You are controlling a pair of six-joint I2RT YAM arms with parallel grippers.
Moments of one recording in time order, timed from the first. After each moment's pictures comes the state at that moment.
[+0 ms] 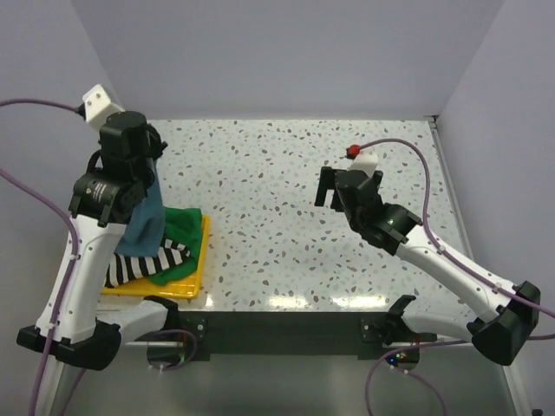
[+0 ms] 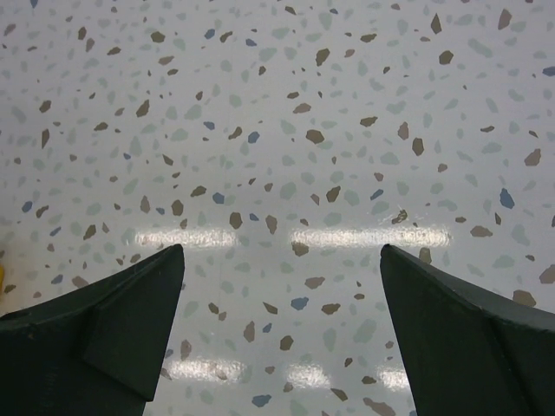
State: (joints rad) left arm -0.23 1.10 1.51 -0.83 -0.64 -0.68; right arm 0.75 1.12 1.01 -0.46 0.60 0.51
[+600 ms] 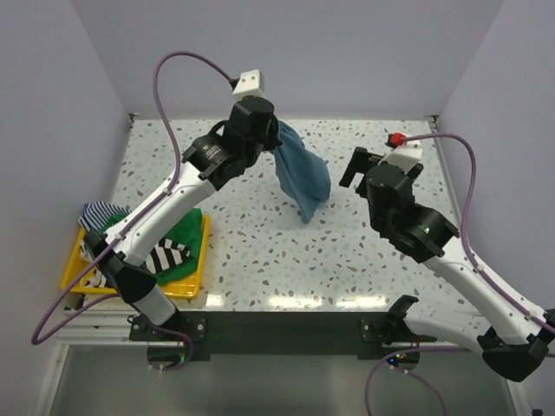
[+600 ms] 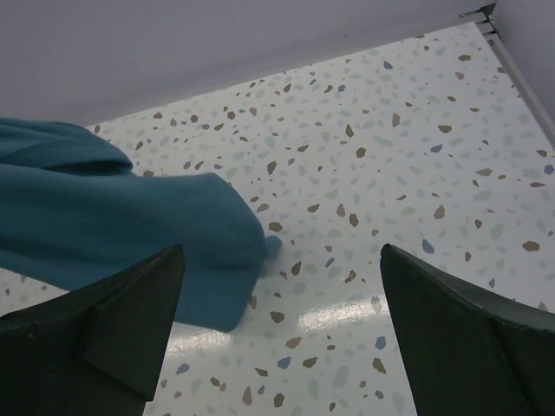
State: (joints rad) left arm -0.75 1.61 1.86 -0.65 -0.52 -0.60; right arm 0.75 1.01 1.17 -0.52 0.84 0.48
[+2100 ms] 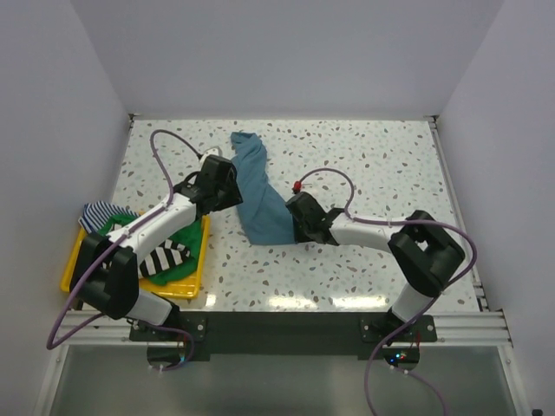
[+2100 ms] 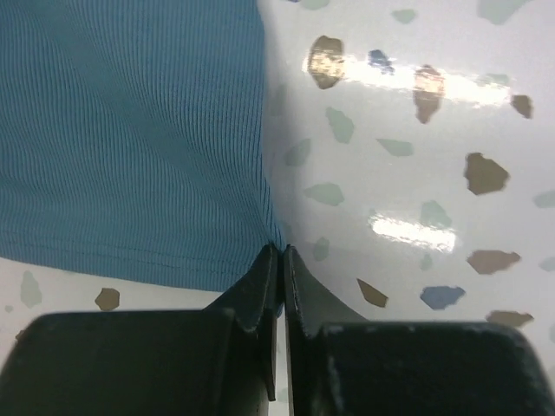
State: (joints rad) left arm -0.45 1.46 1.01 -0.41 -0.20 -0.70; right arm 0.80 1.70 0.92 -0.19 0.24 0.59
